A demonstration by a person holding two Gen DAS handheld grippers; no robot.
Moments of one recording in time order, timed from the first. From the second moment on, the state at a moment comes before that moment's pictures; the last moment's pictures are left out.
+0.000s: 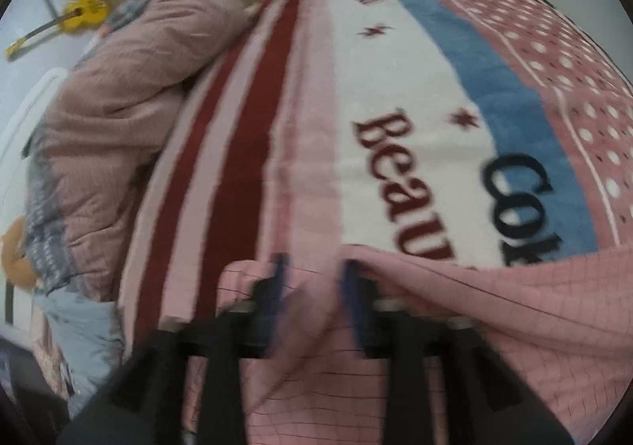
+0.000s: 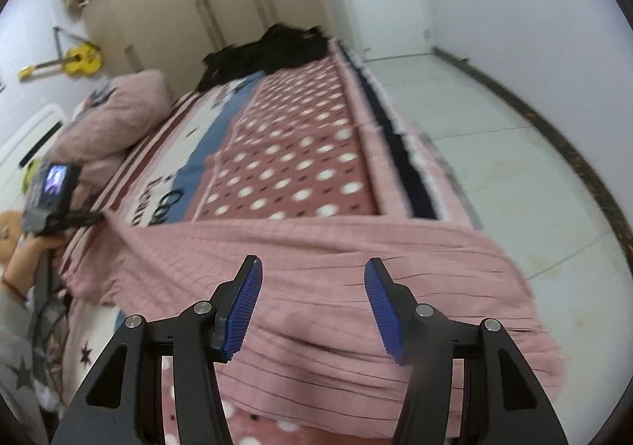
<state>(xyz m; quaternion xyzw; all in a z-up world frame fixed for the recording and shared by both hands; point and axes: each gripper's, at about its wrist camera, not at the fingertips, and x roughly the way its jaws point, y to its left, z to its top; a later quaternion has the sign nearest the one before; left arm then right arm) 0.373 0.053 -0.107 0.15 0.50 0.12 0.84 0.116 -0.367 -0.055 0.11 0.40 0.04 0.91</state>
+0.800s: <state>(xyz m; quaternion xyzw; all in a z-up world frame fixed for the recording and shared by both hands) 0.254 -0.041 -0.092 0.08 0.45 -0.13 0.88 0.171 -0.300 -0.117 -0.14 0.49 0.16 0.85</state>
